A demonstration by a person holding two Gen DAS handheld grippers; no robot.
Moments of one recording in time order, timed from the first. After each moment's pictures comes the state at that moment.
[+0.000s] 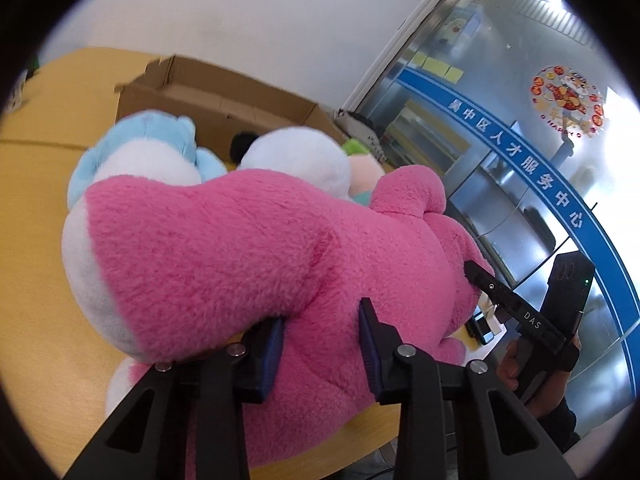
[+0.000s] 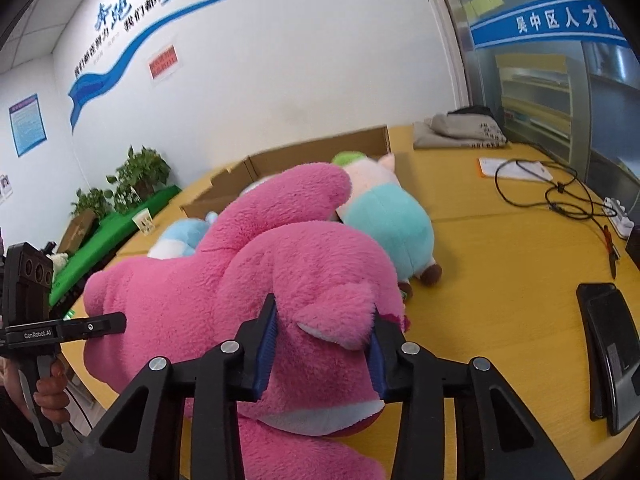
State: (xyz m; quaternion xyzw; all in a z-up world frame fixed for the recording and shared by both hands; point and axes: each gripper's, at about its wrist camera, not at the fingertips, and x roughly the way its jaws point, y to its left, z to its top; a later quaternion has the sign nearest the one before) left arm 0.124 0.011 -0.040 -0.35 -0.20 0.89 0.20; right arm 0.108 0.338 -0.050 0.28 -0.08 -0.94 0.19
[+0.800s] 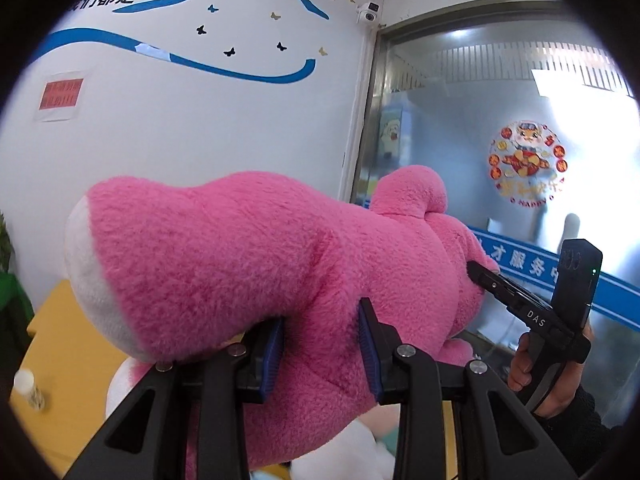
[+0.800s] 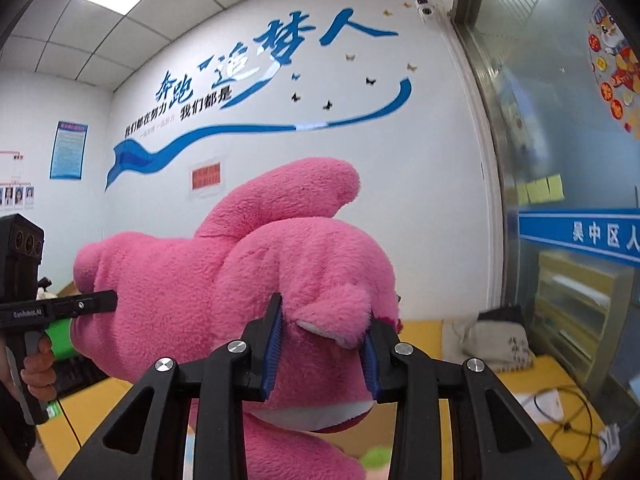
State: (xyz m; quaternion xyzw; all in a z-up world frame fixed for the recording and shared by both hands) left arm -0.010 -0.027 0.220 -0.11 -0.06 0.97 0.21; right arm -0.003 0.271 0.182 0.02 -0.02 -0.98 0.22
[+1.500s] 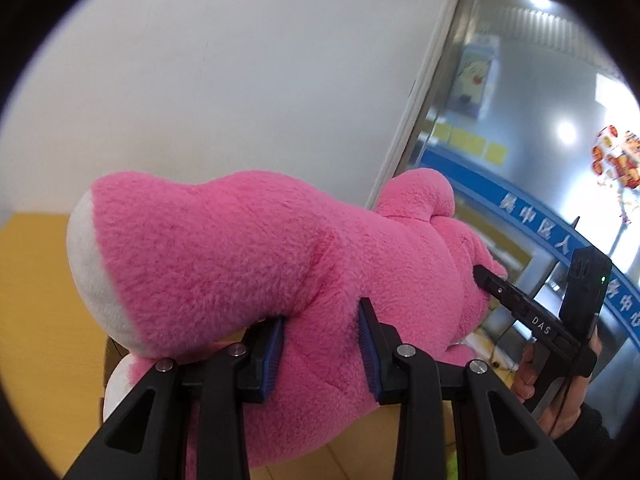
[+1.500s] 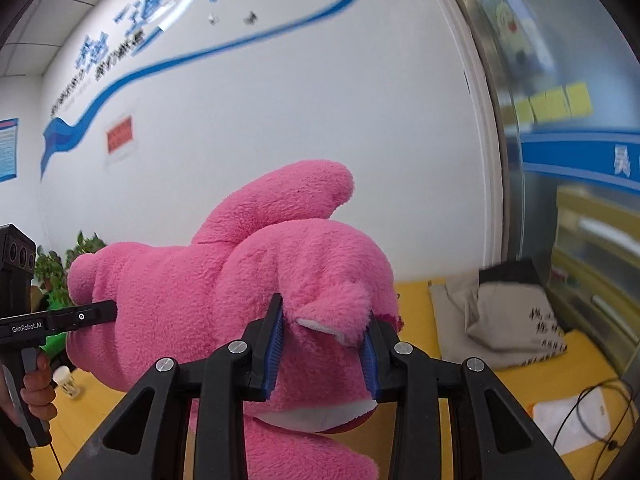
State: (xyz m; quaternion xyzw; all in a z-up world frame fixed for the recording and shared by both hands) left arm -0.311 -0.036 0.087 -0.27 -0.11 0.93 0.21; right arm -0.299 0.251 0.093 0.16 -0.06 -0.98 0.15
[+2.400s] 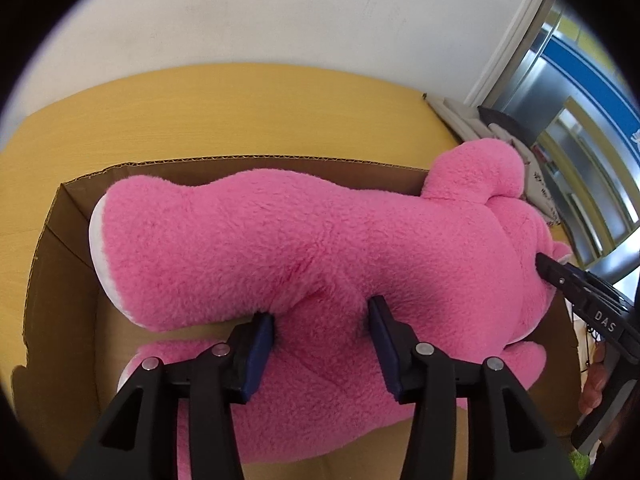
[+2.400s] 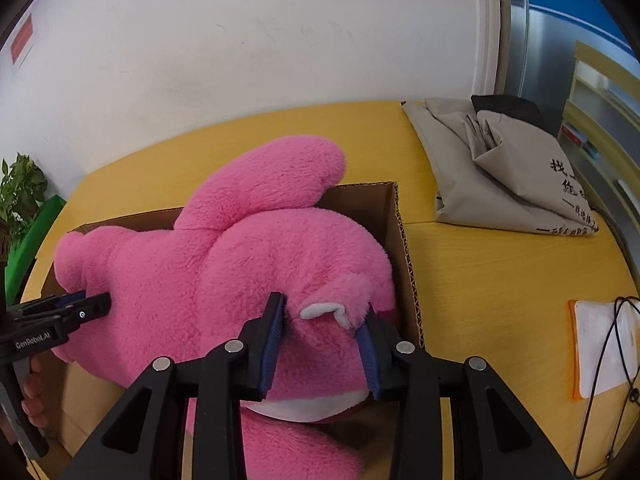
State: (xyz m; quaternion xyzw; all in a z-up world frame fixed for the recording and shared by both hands) left arm -0.410 -0.031 -0.067 -0.49 -0.08 0.86 0.09; right arm -0.423 0.250 -0.056 0.43 -0.03 -0.90 0.08
